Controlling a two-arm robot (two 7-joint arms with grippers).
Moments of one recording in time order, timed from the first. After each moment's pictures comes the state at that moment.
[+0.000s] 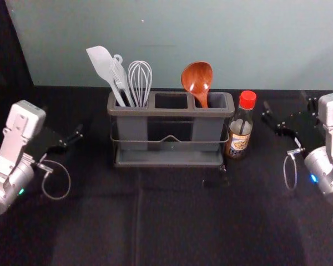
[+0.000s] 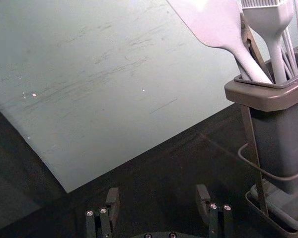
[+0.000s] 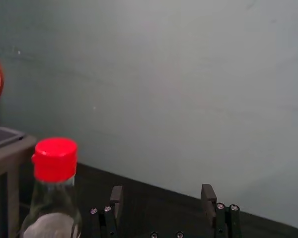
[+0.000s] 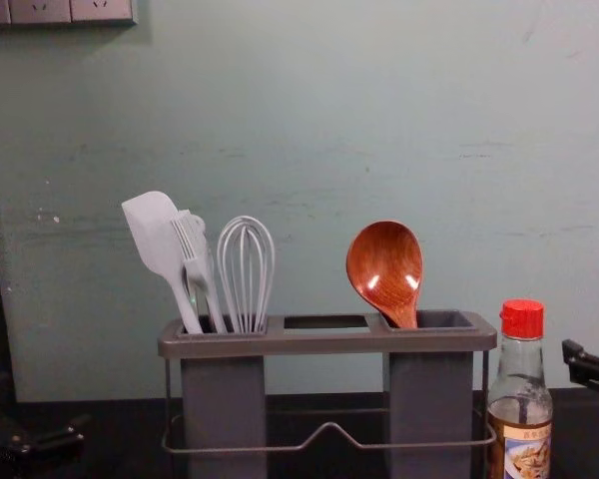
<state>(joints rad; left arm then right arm) -0.20 0.60 0.45 -1.41 -0.25 -0.12 0.03 0.21 0.17 -0.01 -1.29 -0.07 -0.21 0.21</state>
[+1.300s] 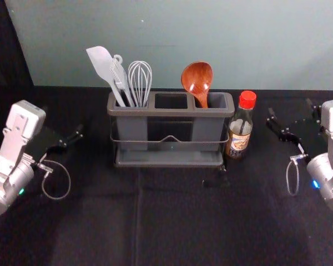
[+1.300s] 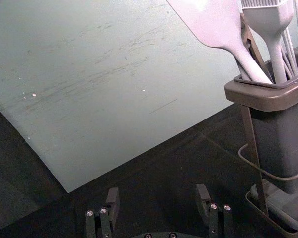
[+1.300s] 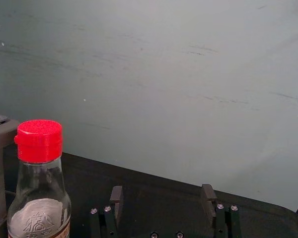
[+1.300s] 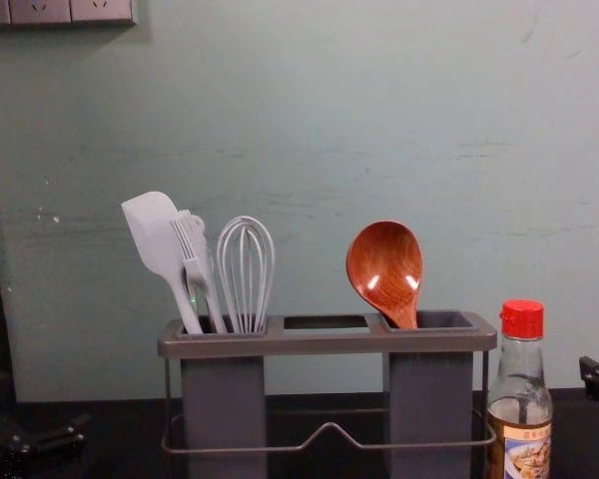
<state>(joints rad) -0.20 0.60 0.45 -1.41 -0.25 -0.12 0.03 0.19 0.19 -0.04 -1.29 -0.04 -0.20 0.15</state>
